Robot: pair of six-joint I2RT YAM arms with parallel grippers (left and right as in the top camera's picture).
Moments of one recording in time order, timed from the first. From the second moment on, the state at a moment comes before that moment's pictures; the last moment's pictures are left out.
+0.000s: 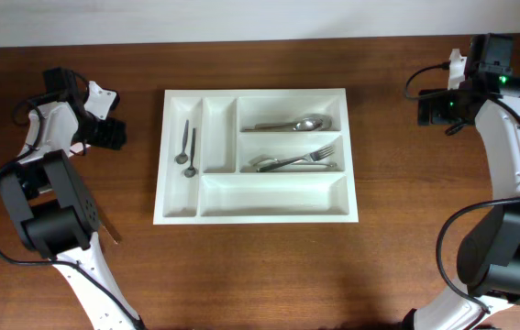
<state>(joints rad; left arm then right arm) 0.29 2.32 1.80 -0.79 0.13 0.53 -0.23 1.87 1.64 -0.86 0.09 -0.17</state>
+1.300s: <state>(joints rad) 0.29 2.35 1.99 -0.94 0.12 0.30 -0.23 1.87 1.64 -0.86 0.09 -0.17</state>
